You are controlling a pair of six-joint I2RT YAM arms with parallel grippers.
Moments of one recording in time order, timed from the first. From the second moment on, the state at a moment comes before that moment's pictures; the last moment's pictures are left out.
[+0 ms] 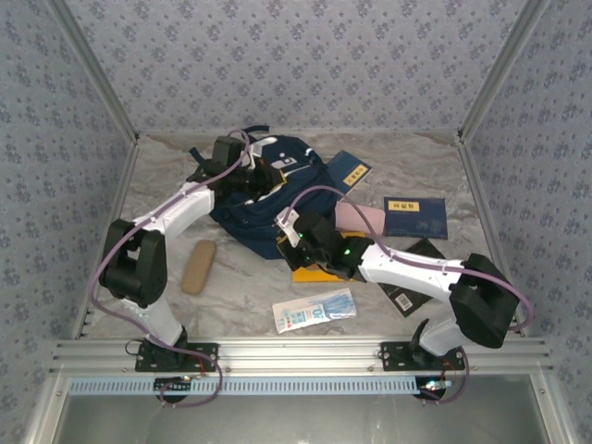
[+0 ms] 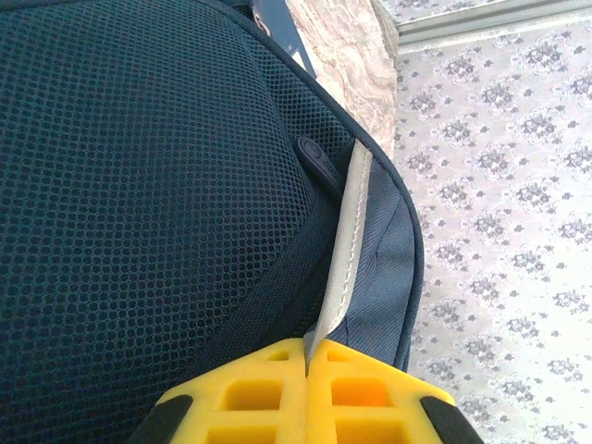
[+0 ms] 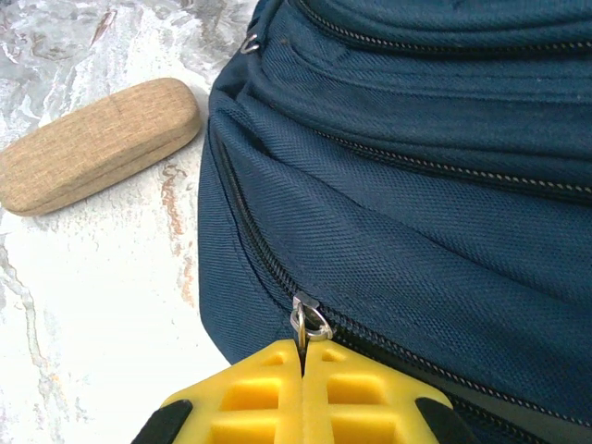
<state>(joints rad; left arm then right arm) -0.40 1.72 1.28 -0.19 0.61 -0.97 0.97 1.47 0.94 -0.11 0.04 0.11</state>
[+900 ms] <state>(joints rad) -0.37 1.57 1.24 -0.21 0.35 -1.06 0.75 1.59 1.17 -0.27 -0.16 0.00</state>
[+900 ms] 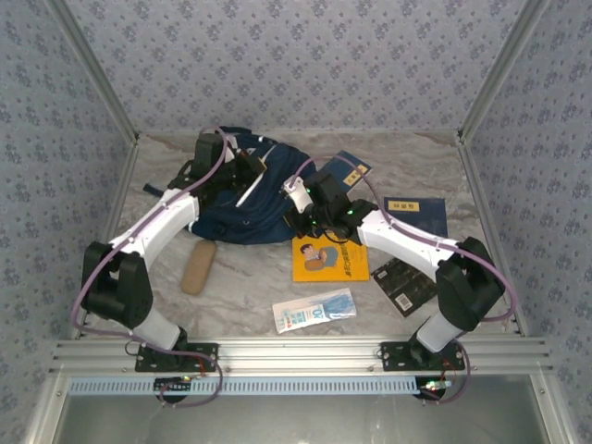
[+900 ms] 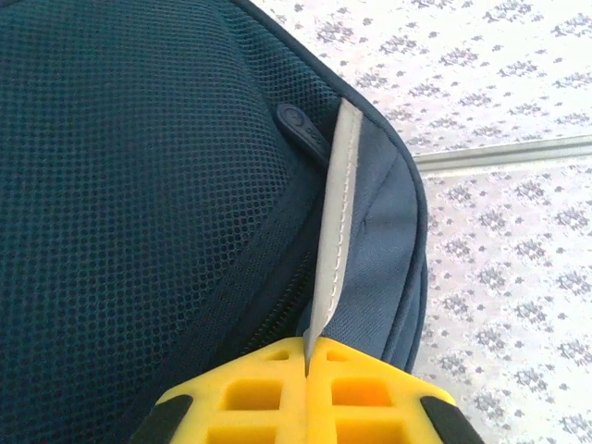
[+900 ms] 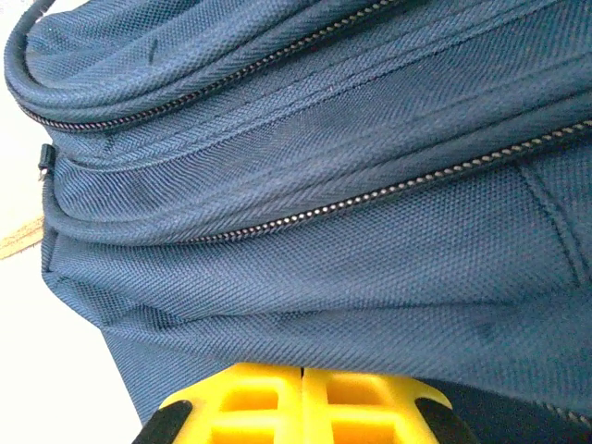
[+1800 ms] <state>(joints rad) -0.36 1.65 1.25 -0.16 0.32 -1.20 0.81 1.52 1.05 -0.19 -0.20 0.01</state>
